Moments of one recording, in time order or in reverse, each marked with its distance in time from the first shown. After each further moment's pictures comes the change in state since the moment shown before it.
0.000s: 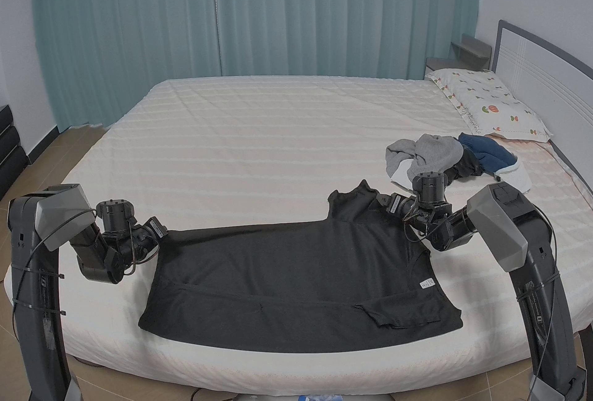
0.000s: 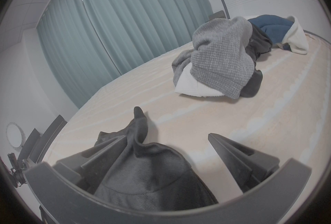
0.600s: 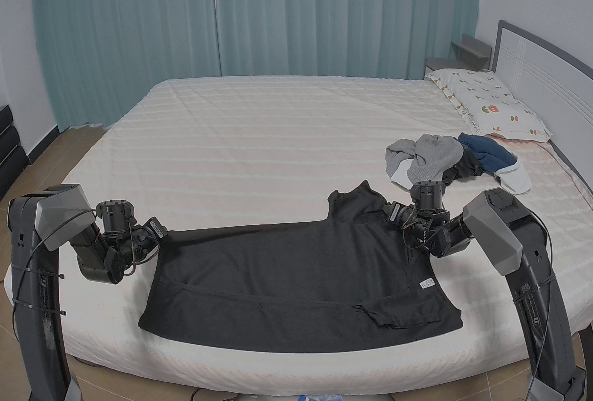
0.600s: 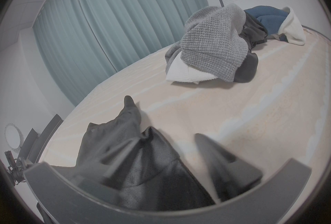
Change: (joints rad) left arm 0.000 0.000 0.001 0.000 0.002 0.000; right arm 0.000 0.041 -0.002 0.000 -0.003 0.013
